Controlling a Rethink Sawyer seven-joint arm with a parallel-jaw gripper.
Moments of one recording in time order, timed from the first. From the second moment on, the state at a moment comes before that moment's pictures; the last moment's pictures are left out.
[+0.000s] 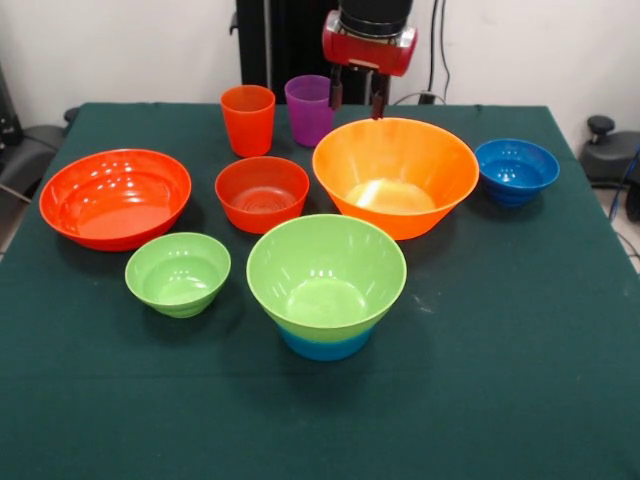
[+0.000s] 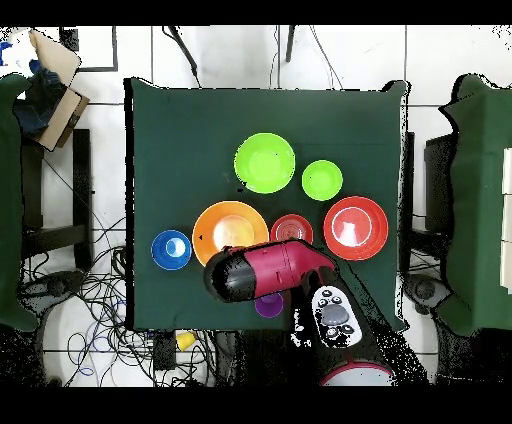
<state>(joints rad) -0.33 -0.77 0.18 1.99 -0.47 0.46 2.27</state>
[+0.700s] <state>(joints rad) -0.27 -0.77 0.10 2.03 -0.47 0.39 2.27</state>
